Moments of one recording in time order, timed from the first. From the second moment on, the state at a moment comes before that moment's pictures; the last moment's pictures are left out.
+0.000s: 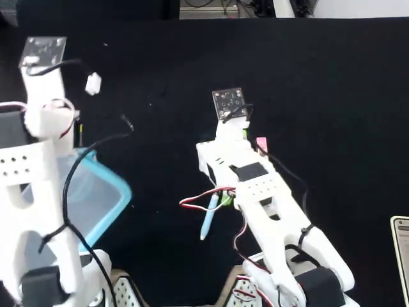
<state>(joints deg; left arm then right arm) -15.3 -26.9 -2.9 100.5 -10.8 -18.9 -25.9 59.6 24.3 -8.0</state>
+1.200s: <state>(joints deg) -16.1 17.2 -19.1 95.6 -16.8 -18.7 -25.9 59.6 24.3 -8.0</state>
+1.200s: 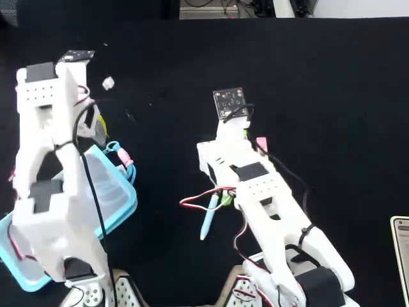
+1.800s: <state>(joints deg) -17.8 48.3 -48.7 100.4 -26.0 -18.7 -25.9 59.6 24.3 -8.0</state>
